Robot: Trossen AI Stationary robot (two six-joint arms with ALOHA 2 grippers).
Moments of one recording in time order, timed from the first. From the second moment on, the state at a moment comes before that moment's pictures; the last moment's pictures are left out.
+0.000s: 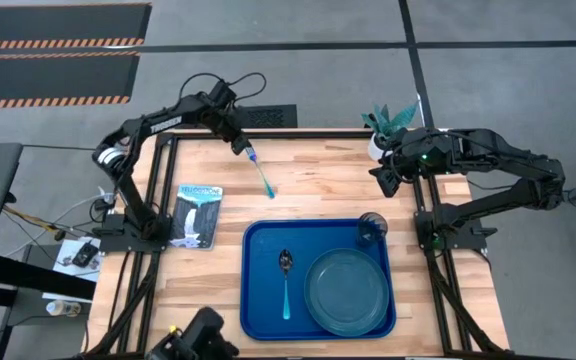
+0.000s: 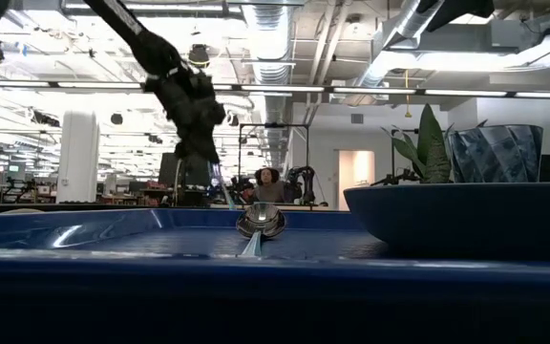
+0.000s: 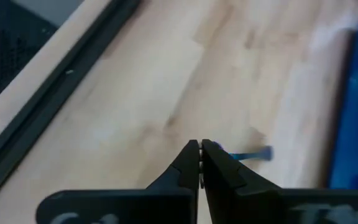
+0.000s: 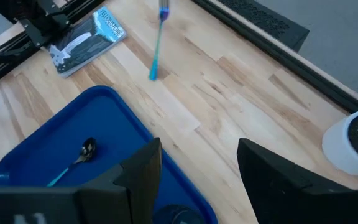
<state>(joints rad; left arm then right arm) 0.91 1.76 1.30 -0.68 0.53 0.23 -0.11 1.05 1.42 -1.17 0.25 0.57</state>
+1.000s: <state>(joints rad) 0.65 1.47 1.30 -0.82 0.56 0.12 -0.11 1.05 1.42 -1.17 0.26 0.54</state>
